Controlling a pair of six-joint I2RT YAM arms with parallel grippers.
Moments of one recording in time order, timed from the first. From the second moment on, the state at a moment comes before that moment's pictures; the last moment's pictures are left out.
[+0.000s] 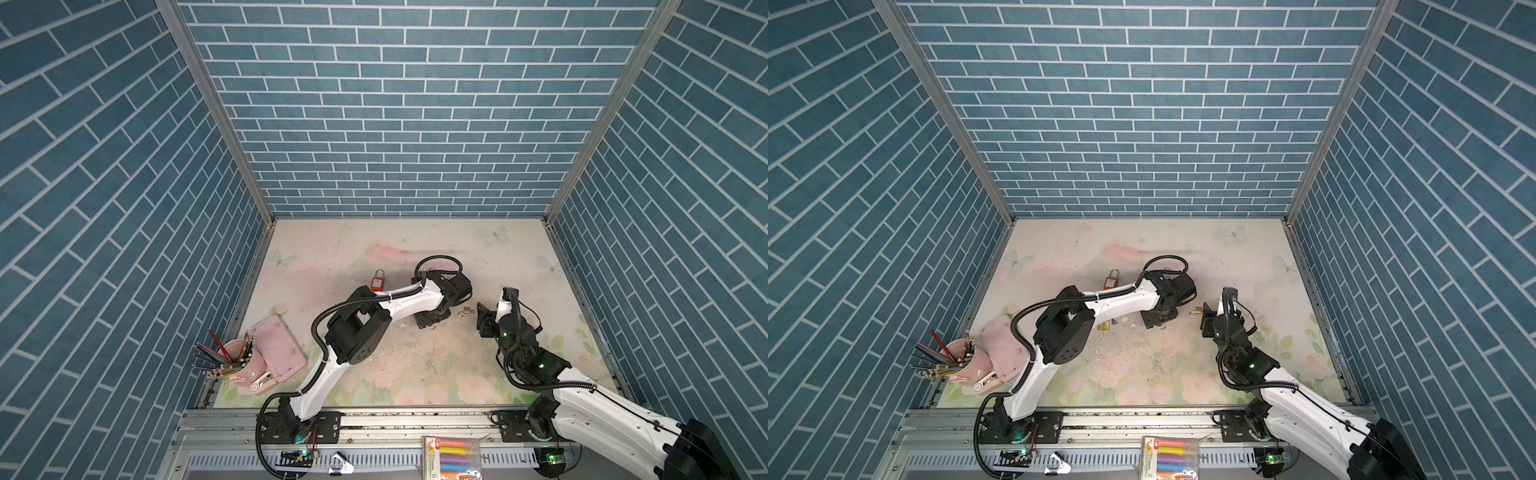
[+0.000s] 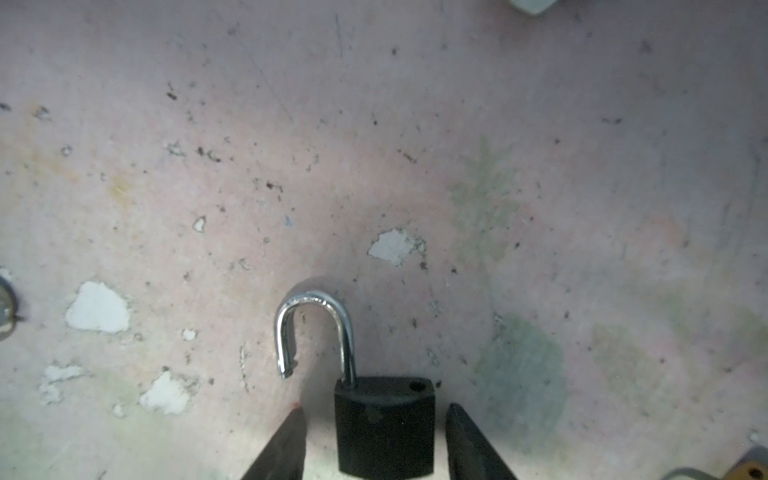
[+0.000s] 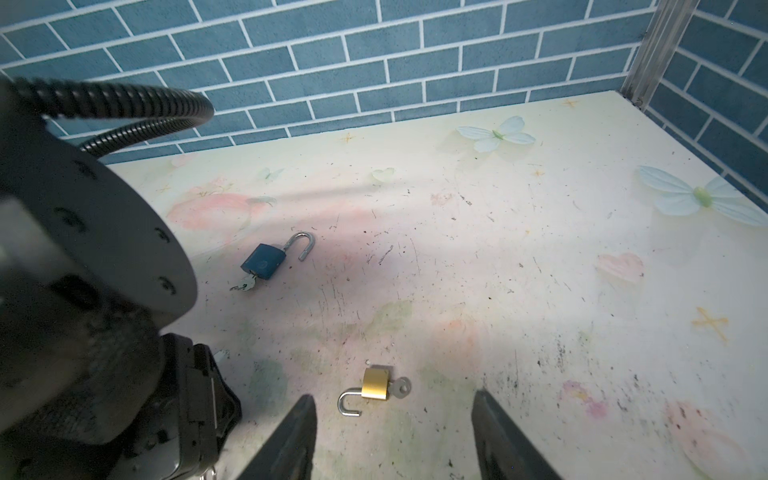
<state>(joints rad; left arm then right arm) -0.95 2.27 1.80 -1.01 -0.23 -1.34 0.72 0.80 0.28 0.10 0.49 0.39</state>
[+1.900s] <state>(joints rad) -0.84 1.20 0.64 0.10 0.14 0.76 0.54 1.23 0.87 -0.25 -0.49 0.28</state>
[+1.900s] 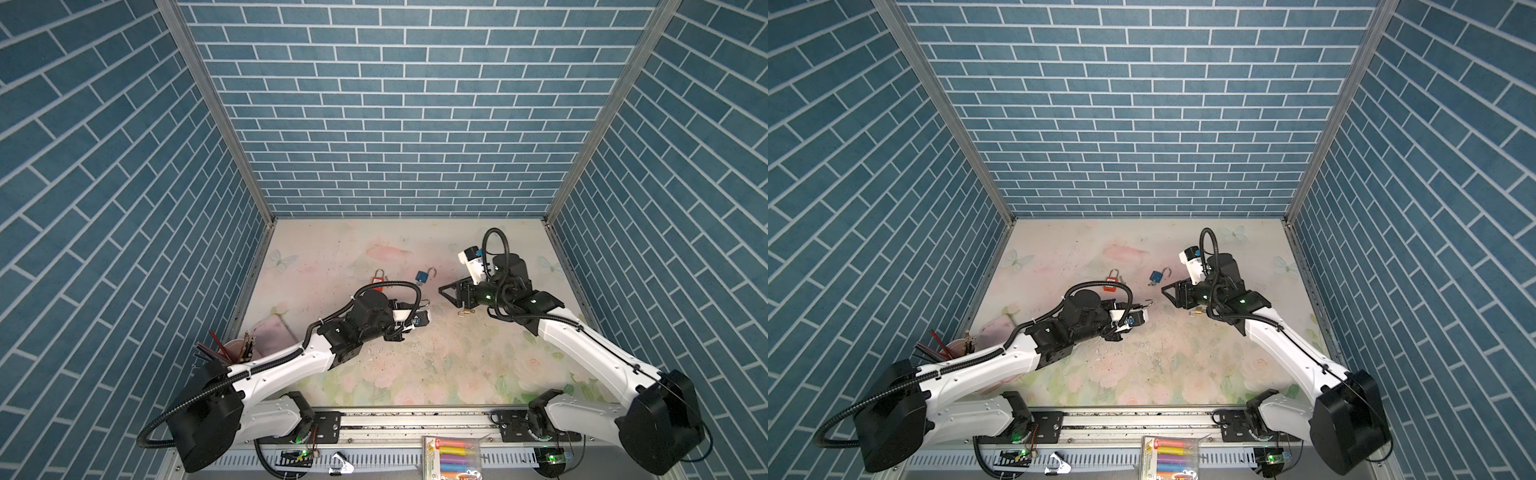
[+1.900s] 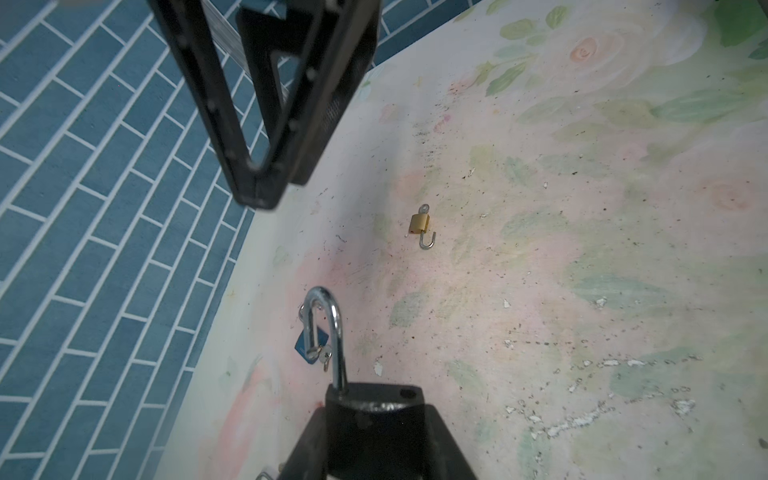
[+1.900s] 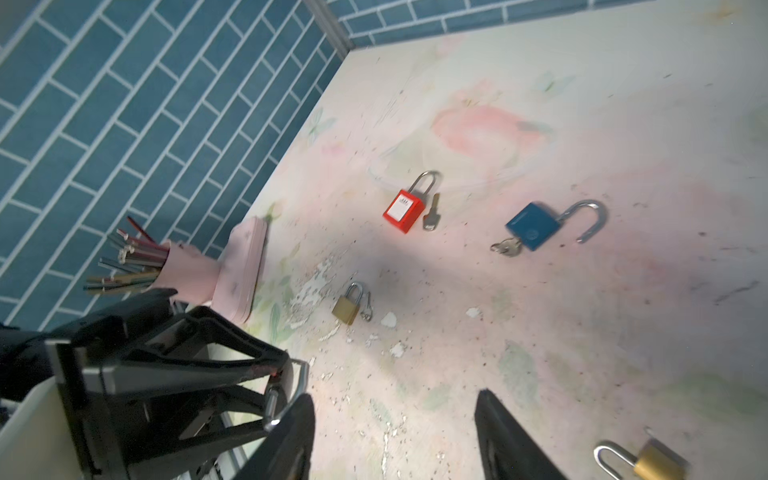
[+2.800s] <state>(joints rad) -0.87 1.19 0.61 0.14 0.09 0.82 0.65 1.41 0.91 -0.38 -0.48 0.19</state>
